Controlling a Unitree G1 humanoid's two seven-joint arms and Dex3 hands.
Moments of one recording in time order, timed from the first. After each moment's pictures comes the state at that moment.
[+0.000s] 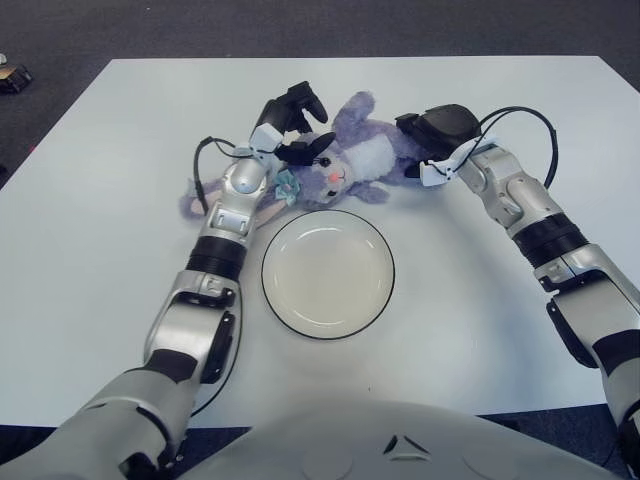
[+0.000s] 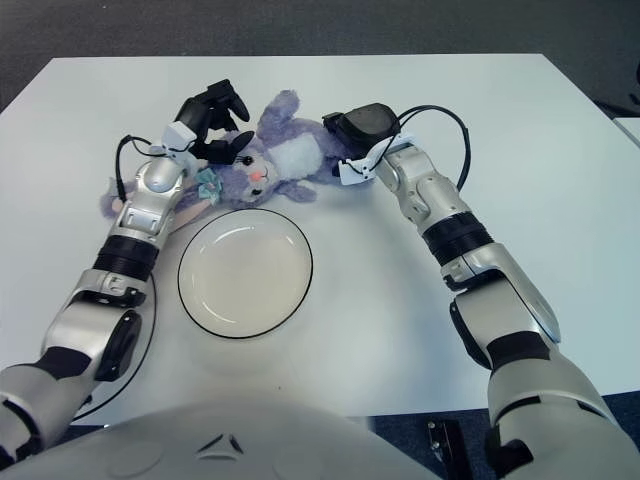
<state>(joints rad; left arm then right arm) -0.59 0.26 -0.09 0.44 0.24 -0.39 -0.08 -0.77 -0.54 0.45 0.39 -0.82 -0.13 0.18</state>
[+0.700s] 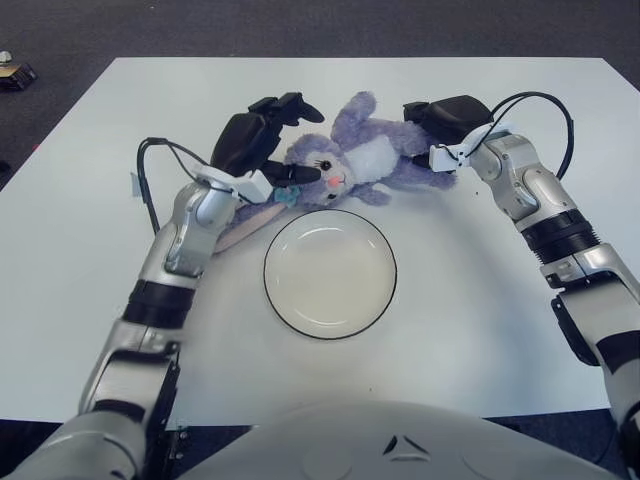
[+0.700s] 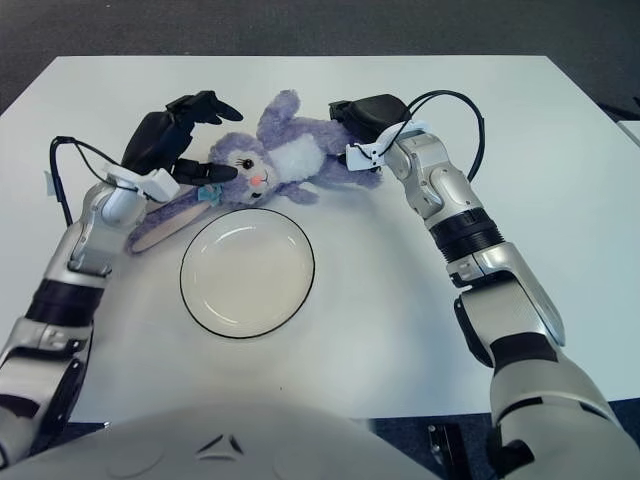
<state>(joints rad) -0.30 0.47 -0.11 -0.20 0.57 -0.26 -0.22 -0.77 -0.53 0.42 0.38 -0.80 -0.12 0.21</state>
